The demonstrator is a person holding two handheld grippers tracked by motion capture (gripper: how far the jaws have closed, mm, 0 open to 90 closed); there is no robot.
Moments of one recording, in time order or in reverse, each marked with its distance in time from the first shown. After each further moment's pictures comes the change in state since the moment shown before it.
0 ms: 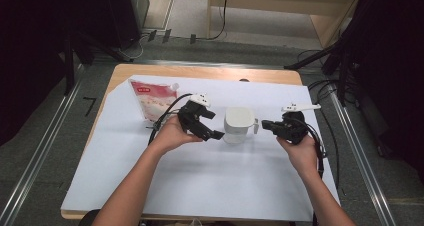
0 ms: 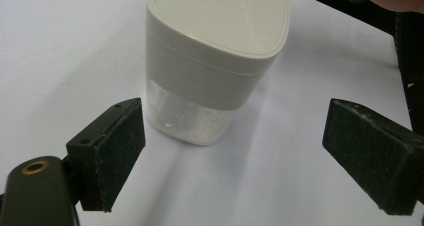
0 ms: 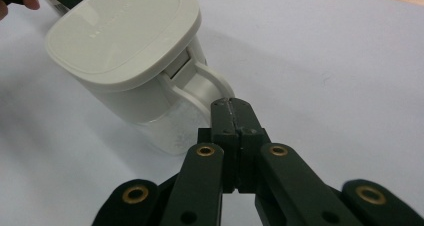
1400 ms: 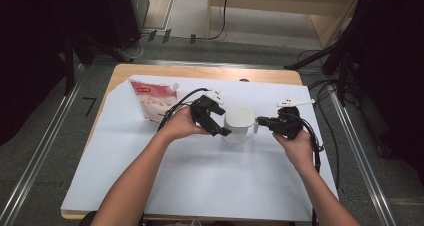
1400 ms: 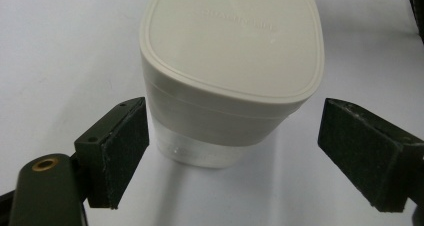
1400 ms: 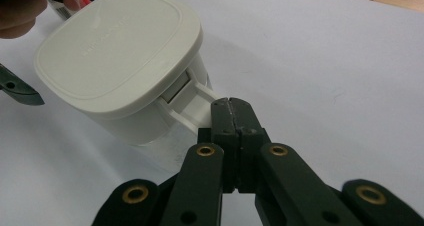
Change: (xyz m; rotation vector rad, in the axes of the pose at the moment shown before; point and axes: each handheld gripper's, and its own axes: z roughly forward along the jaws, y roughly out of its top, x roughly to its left) left arm 0.016 0.026 0.028 0.114 -0.028 0.144; right arm -0.003 0.010 0.014 -0.001 0.034 -0.015
